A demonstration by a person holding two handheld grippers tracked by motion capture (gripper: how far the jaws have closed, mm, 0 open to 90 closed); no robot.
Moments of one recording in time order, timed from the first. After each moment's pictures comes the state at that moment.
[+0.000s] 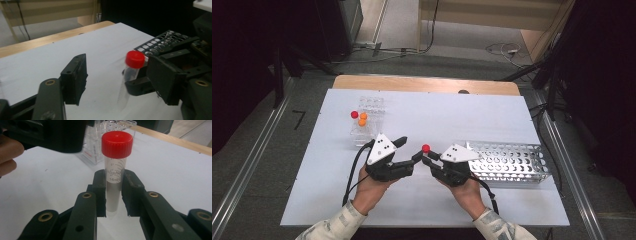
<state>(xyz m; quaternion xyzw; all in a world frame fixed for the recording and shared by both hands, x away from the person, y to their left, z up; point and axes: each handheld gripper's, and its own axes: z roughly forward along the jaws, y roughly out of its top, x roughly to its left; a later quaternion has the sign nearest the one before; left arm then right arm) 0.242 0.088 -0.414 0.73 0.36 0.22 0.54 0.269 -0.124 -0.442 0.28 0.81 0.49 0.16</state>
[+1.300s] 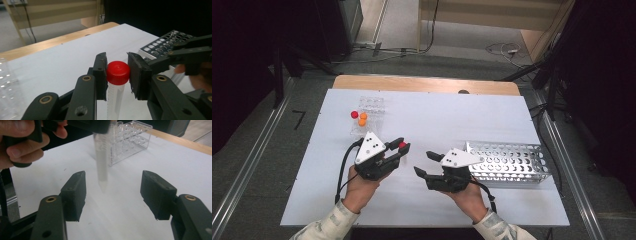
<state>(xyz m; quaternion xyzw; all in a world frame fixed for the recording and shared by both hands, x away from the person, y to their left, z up) 0.239 0.118 -0.406 0.72 0.37 0.24 0.54 0.254 -0.129 -0.431 0.25 0.81 0.51 0.13</state>
